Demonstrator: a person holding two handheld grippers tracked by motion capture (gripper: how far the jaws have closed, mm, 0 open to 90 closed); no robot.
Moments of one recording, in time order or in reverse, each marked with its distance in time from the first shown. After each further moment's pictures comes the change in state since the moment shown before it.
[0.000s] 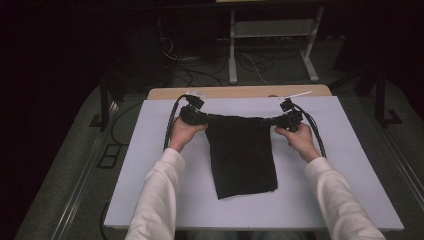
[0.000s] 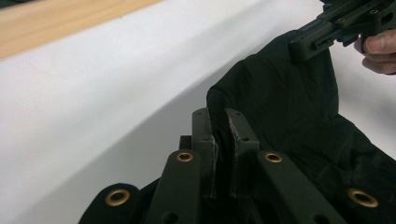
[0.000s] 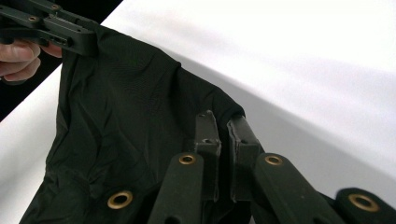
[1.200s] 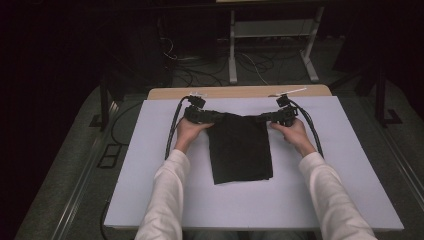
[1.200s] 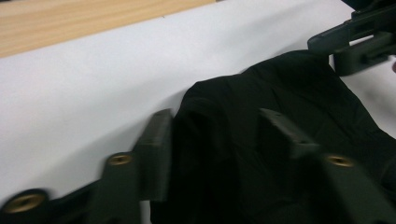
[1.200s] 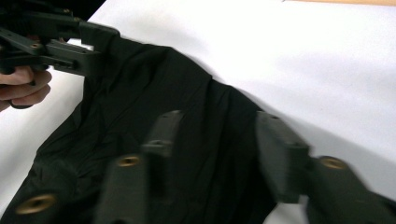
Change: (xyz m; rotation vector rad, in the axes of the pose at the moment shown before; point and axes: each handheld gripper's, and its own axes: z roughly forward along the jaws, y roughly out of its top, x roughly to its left) left arm 0.027 -0.013 0.036 -0.066 0.076 -0.106; right arm -0.024 0.012 0.022 -0.008 -0.037 0.024
